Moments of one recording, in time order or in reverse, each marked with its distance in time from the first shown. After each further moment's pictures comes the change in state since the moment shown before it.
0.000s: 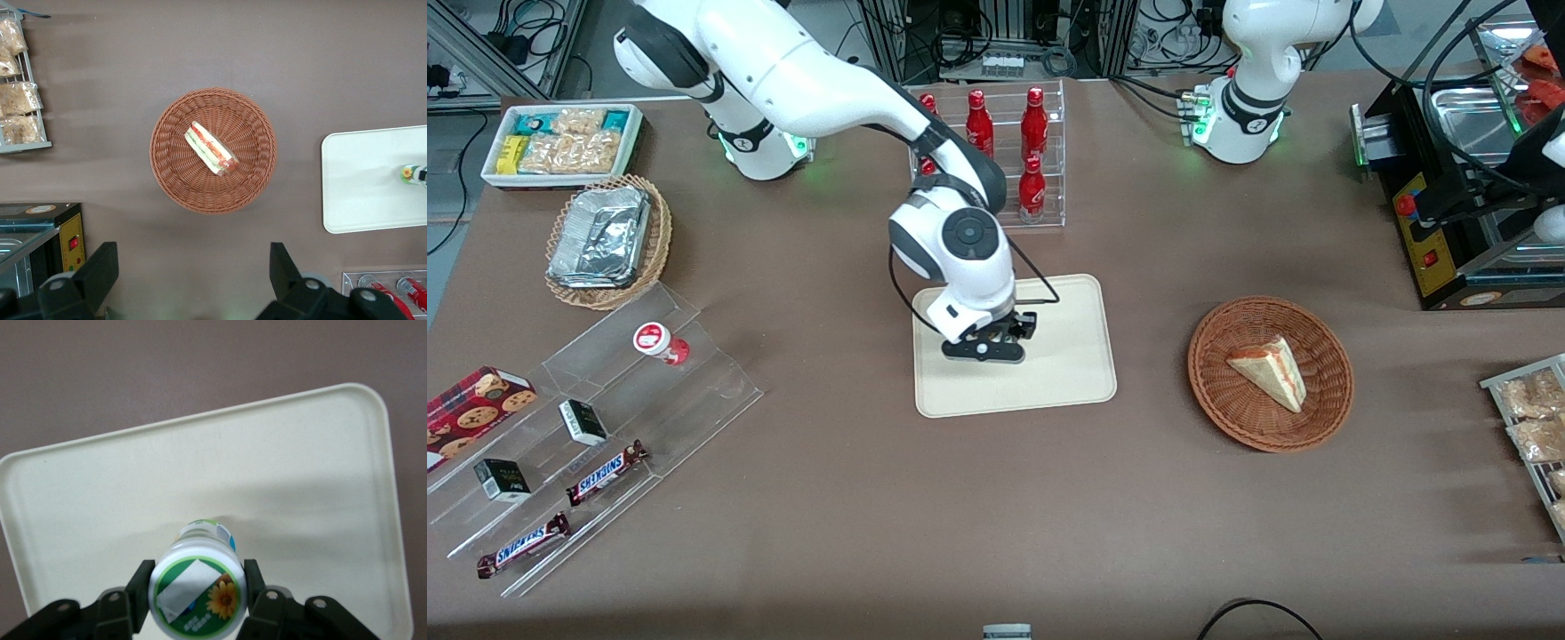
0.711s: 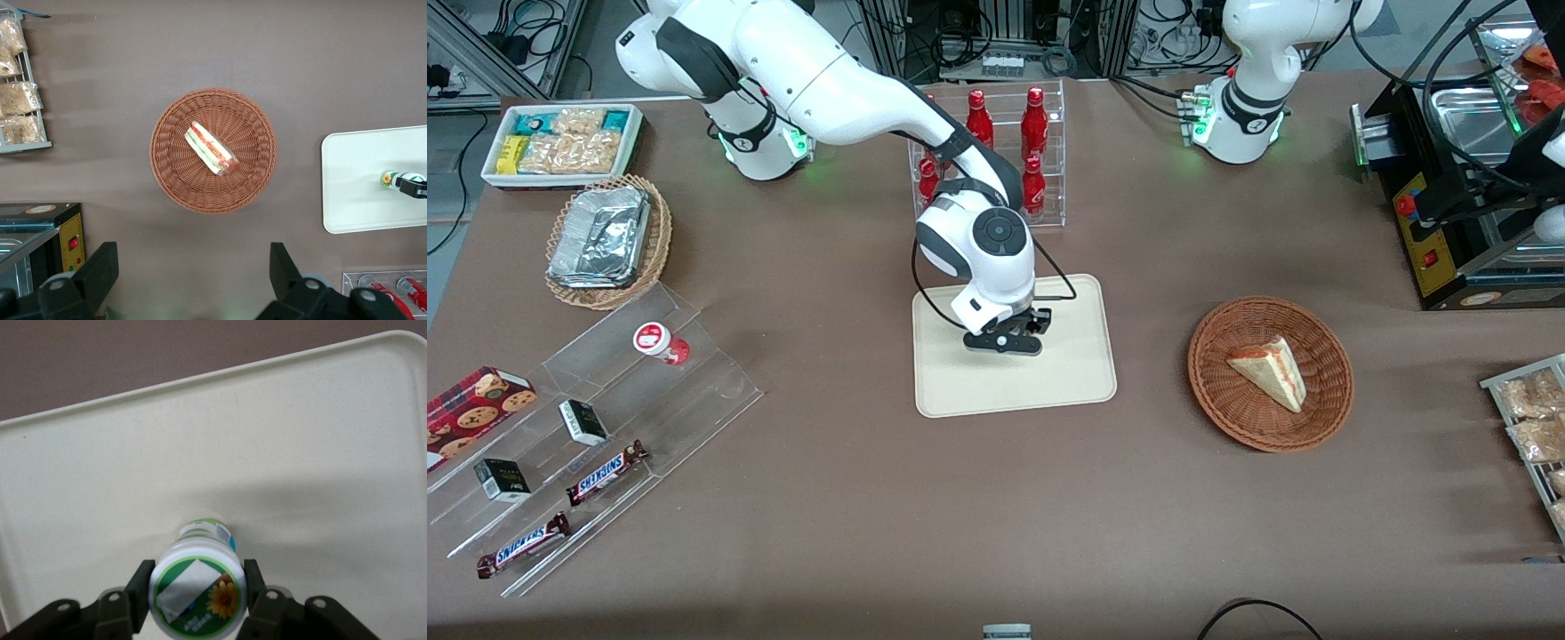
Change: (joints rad) arm 0.074 0.051 -0.040 0.009 0.000 0.036 0.055
